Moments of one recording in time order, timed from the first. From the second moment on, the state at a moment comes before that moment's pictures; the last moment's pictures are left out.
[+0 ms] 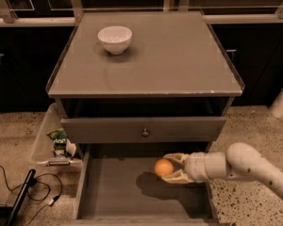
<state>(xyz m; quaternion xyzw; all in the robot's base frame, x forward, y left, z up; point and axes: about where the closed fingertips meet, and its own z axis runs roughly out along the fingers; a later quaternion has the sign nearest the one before) 0.485 -0.122 0.533 -0.58 0.66 0.25 0.40</state>
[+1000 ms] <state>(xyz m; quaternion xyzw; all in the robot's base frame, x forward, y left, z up) 0.480 -0.147 0.615 -0.60 0.65 0.21 0.42</state>
